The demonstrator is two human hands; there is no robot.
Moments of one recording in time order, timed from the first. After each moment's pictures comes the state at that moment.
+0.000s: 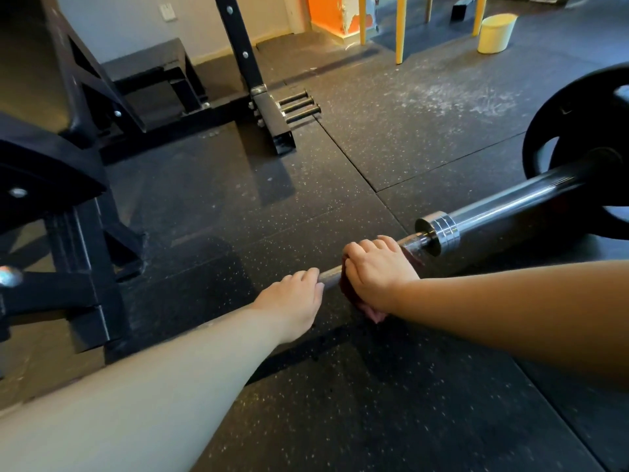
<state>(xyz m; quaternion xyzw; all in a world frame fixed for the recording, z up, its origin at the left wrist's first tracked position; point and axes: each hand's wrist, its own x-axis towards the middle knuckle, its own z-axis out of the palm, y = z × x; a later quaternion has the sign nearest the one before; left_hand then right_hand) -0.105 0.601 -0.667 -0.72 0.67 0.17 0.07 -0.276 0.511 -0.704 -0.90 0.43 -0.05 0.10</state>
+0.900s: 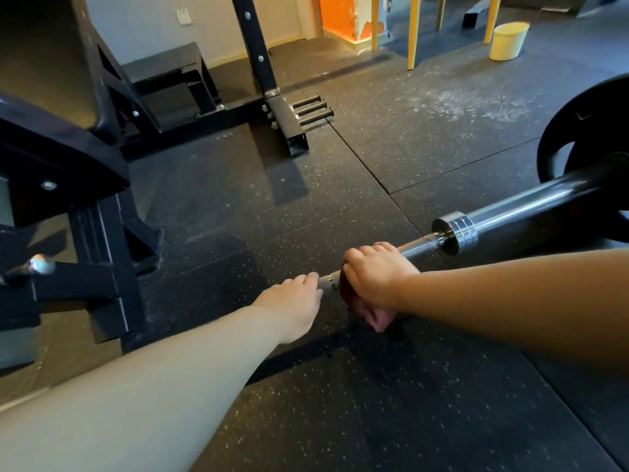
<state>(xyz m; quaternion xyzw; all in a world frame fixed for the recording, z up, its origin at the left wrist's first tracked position) -0.084 0.623 -0.657 -0.73 0.66 0.17 0.12 -0.249 0.518 -0.691 -0.92 0.38 0.03 0.09</state>
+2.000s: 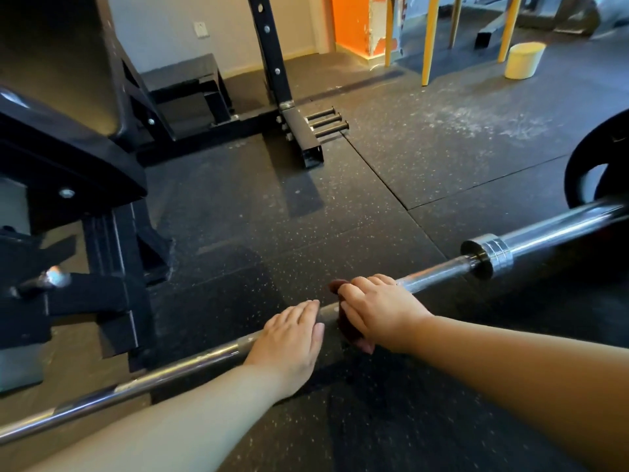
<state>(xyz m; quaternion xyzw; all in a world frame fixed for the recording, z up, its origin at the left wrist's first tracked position) -0.042 0.663 -0.689 -0.74 0.66 0.15 0.02 -0.218 0.547 -0.696 -0.95 0.30 -0.01 0.08</state>
